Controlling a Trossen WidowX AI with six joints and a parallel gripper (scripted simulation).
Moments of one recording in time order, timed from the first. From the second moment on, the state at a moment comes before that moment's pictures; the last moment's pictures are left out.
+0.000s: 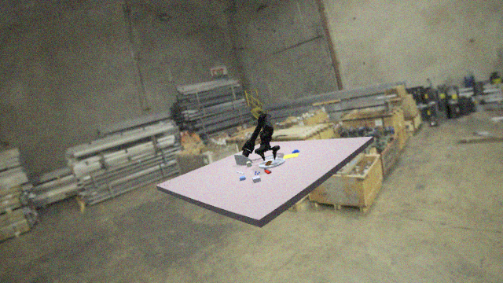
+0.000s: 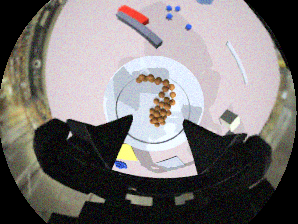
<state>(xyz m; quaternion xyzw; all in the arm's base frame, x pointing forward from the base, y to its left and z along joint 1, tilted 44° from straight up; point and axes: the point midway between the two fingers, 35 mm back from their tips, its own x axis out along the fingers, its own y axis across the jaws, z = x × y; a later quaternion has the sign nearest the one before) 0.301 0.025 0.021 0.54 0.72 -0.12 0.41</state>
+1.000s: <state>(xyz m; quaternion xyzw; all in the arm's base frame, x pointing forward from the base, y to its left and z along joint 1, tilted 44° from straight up) 0.320 0.001 0.018 0.58 0.71 -0.18 0.37</state>
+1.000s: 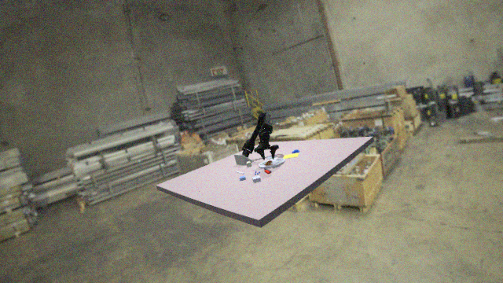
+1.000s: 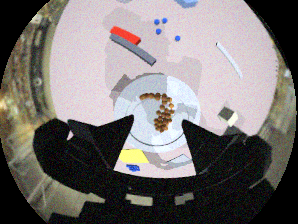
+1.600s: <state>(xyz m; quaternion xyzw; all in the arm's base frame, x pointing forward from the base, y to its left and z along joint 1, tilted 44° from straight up) 0.319 0.012 0.005 0.58 0.71 -0.18 0.37</state>
